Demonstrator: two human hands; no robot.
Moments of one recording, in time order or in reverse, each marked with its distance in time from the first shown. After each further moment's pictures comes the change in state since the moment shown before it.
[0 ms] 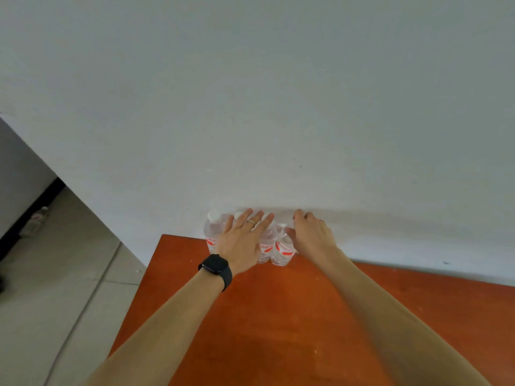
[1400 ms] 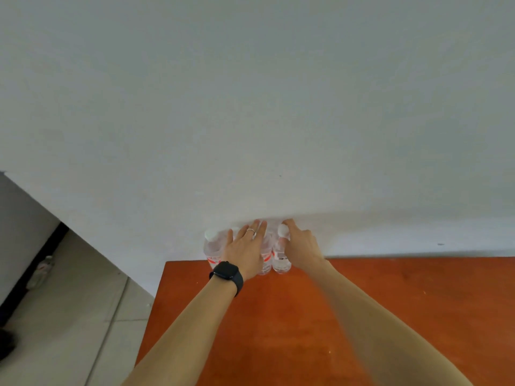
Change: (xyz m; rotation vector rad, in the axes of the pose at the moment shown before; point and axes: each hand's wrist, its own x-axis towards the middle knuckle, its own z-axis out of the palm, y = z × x) left_hand 0.006 0.017 -0.015 0.137 -0.099 -0.010; right_hand -0.013 -0.004 0.018 0.390 0.027 0.141
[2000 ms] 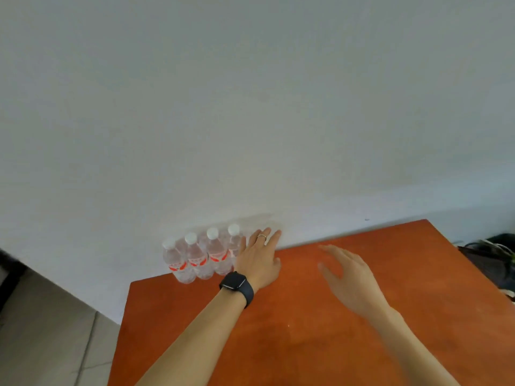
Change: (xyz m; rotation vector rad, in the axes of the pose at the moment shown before) left_hand -0.065 0.145 -0.031 -0.173 0.039 0.236; right_hand -0.223 0.123 -0.097 0.110 0.325 0.080
